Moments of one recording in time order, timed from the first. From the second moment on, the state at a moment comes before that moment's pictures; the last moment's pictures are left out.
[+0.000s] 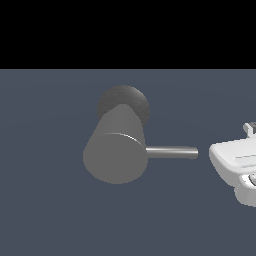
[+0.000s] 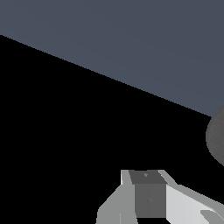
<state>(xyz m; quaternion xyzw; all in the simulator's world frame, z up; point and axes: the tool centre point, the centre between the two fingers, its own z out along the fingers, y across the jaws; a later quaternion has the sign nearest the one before) -0.157 -0.266 0.181 -0.08 0.60 -0.18 0.77</state>
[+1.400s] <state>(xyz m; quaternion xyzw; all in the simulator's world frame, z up) -0.155 -0.217 0.128 -0.04 0.65 -0.11 0.75</state>
